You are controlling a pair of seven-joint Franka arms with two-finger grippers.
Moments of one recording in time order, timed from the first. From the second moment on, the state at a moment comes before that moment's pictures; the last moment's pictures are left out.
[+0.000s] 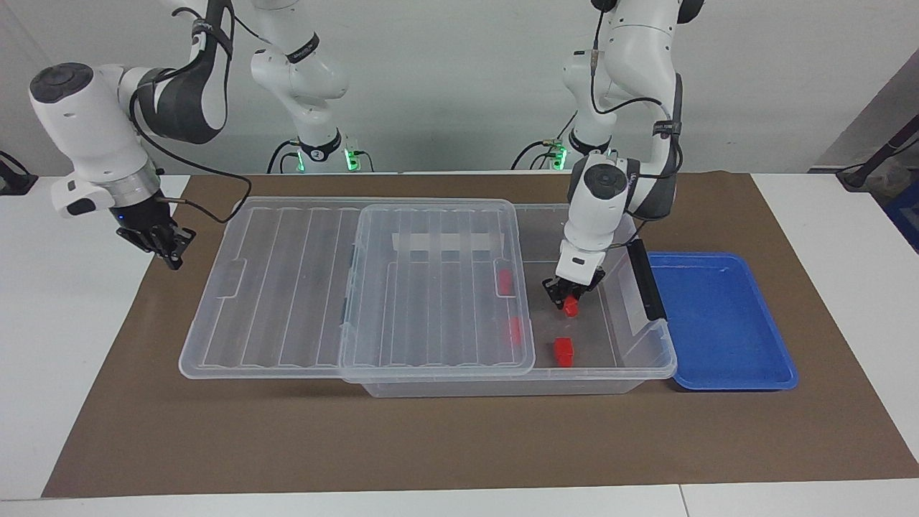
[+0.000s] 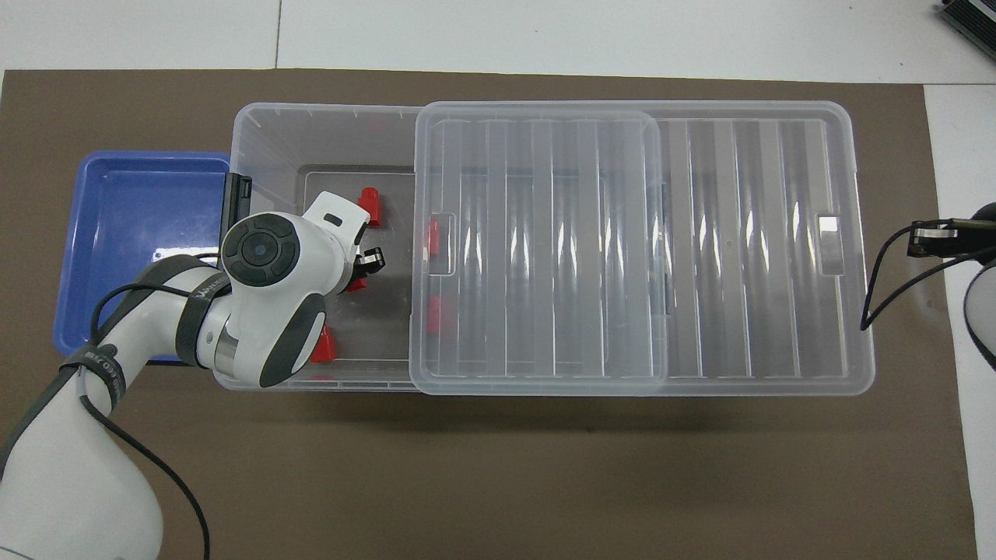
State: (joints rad) left arm -0.34 0.26 -0.05 -2.06 0.10 2.41 -0.70; right arm -0.25 0.02 0.05 -1.91 -0.05 2.05 -0.03
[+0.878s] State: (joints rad) left arm -0.33 0.26 -0.03 -1.98 0.11 2.32 -0.70; right arm -0.22 0.03 0.05 -1.96 0.00 2.10 -0.07
